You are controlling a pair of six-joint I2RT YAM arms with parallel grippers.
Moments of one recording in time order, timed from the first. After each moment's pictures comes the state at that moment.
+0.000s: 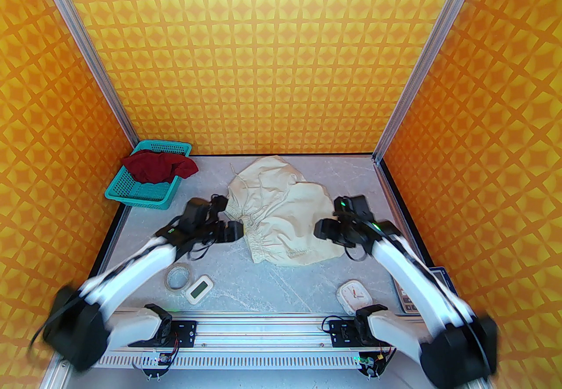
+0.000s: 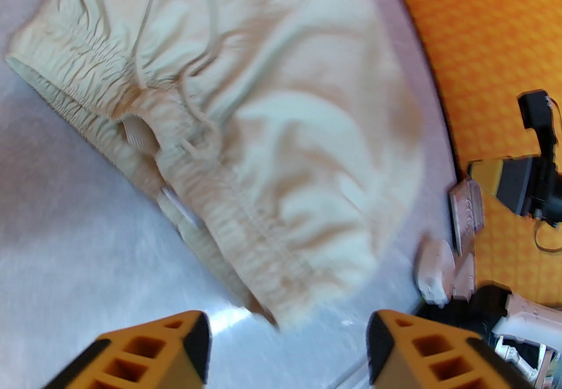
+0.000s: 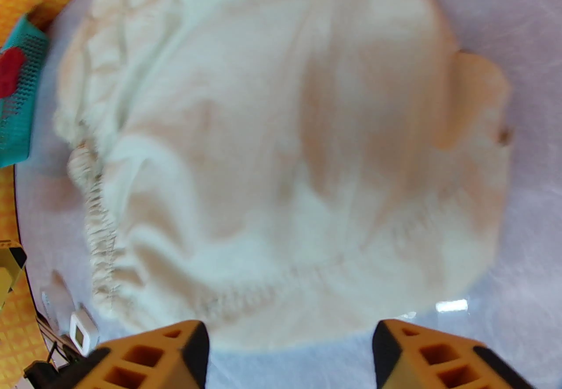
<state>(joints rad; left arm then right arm) -0.47 1.41 0.83 -0.23 0.43 -0.58 0.20 1.28 0.88 -0.69 -0.20 0.45</state>
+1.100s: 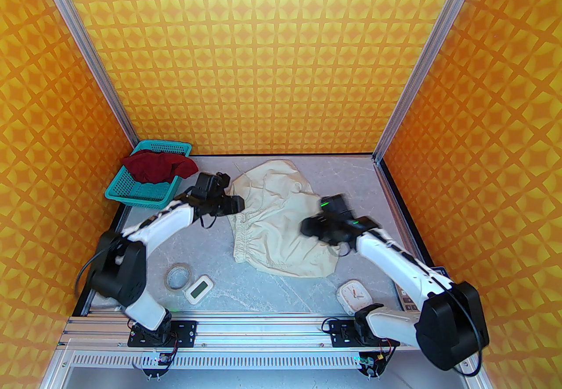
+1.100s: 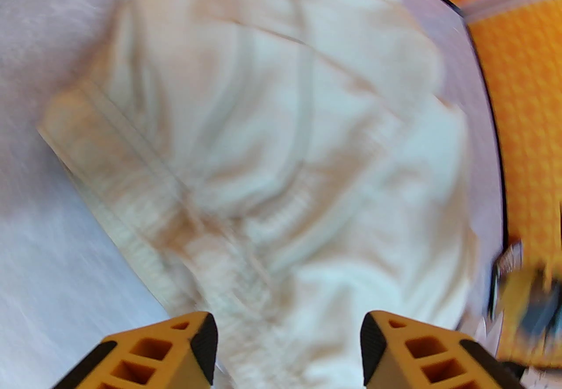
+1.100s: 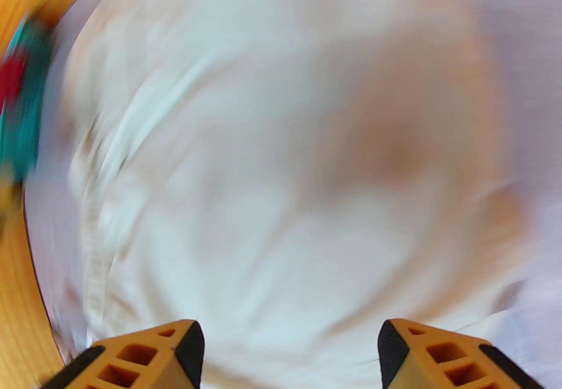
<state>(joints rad) -0.44 1.59 1.09 -0.36 0.36 -0.48 0.19 1.30 0.87 -0.62 -0.16 0.55</state>
